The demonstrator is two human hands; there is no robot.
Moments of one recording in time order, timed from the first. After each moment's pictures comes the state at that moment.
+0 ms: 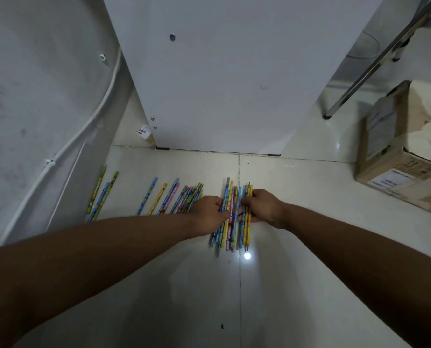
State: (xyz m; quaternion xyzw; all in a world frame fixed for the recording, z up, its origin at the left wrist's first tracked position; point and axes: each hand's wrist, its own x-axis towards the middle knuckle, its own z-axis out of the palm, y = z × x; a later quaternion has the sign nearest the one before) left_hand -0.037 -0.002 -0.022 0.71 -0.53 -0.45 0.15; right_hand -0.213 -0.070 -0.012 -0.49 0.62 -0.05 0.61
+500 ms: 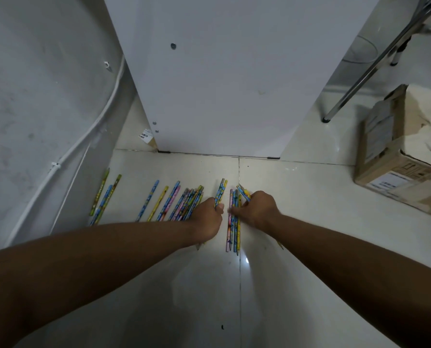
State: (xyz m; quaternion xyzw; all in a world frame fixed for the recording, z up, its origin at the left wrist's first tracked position) left_hand -0.041 0.007 -0.022 0.74 -0.50 -0.43 0.17; right_hand -0.199 -0.060 -0.019 -0.64 0.69 0.03 0.35
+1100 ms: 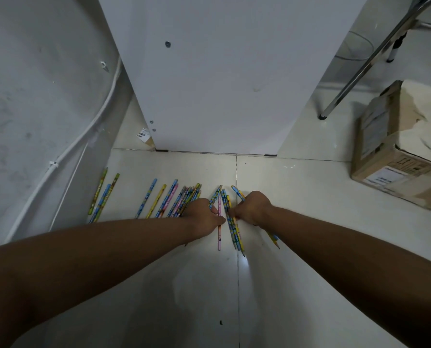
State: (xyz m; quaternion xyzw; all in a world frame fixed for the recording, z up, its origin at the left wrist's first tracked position) left_hand -0.033 0.008 -0.030 0.76 -0.51 -0.39 0.12; right_hand -0.198 -0.062 -0.015 -0.59 0.67 0.05 0.45
